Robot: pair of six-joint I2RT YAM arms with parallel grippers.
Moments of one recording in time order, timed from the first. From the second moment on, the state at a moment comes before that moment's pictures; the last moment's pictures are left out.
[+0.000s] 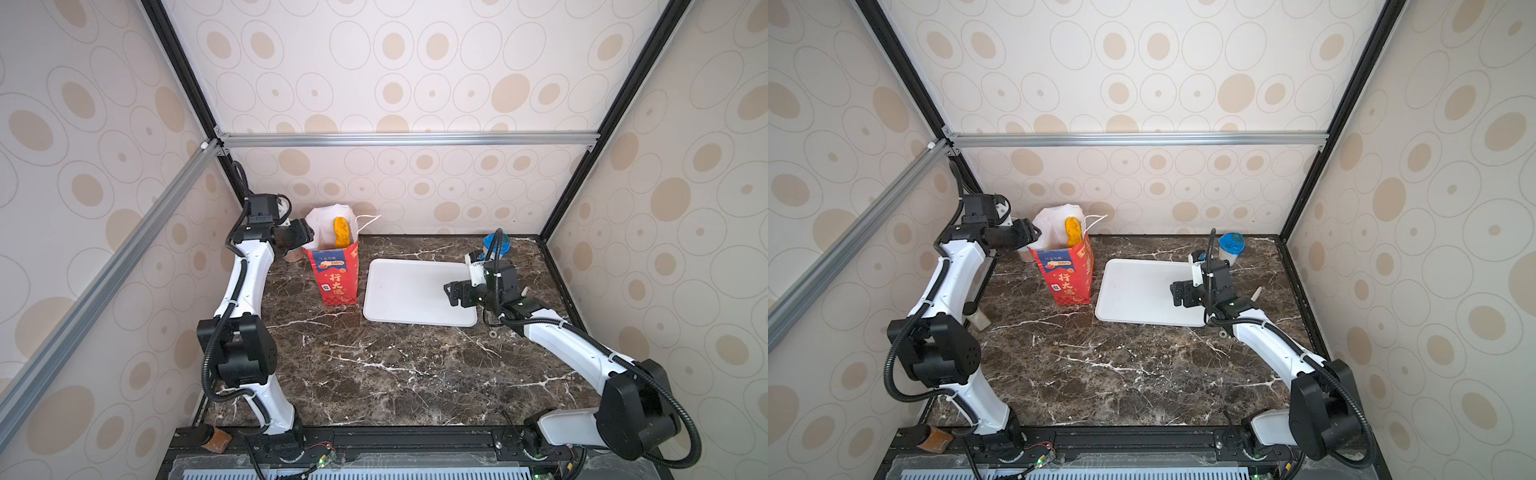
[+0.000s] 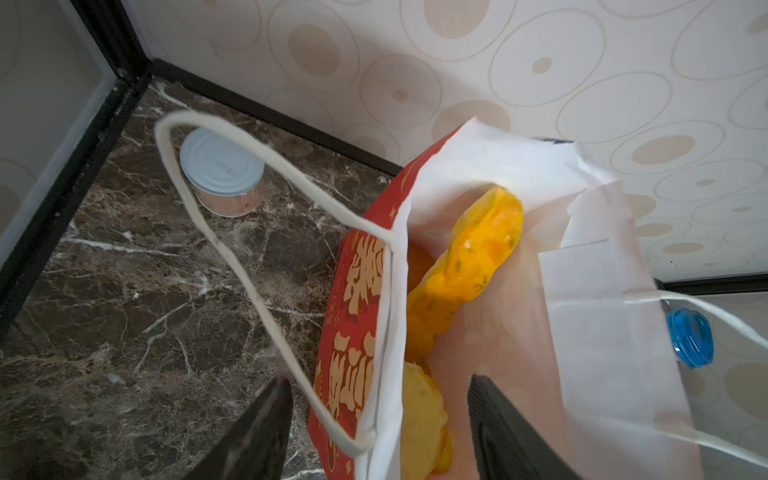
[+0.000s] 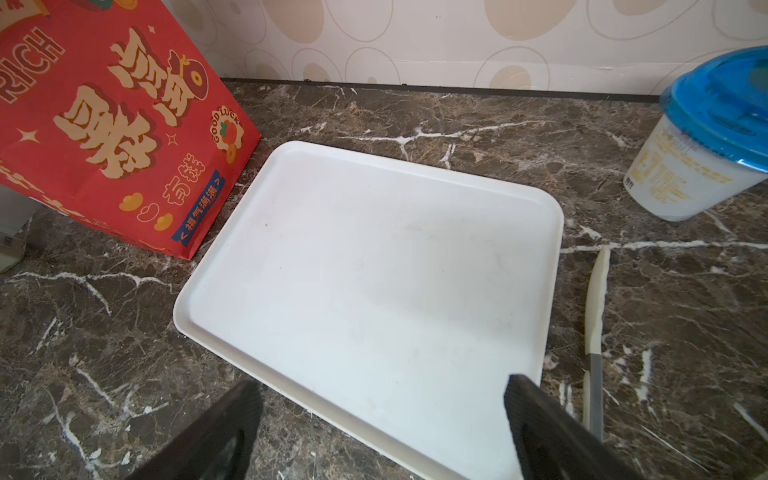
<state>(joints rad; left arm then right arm) 0.11 1.80 1.80 -0.77 0.26 -0.33 0.37 1.36 0.92 -0.16 -0.08 0.19</state>
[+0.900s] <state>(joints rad) 0.03 2.05 2.15 -0.90 0.20 -0.28 0.38 1.39 0.90 -0.12 -0.13 0.22</state>
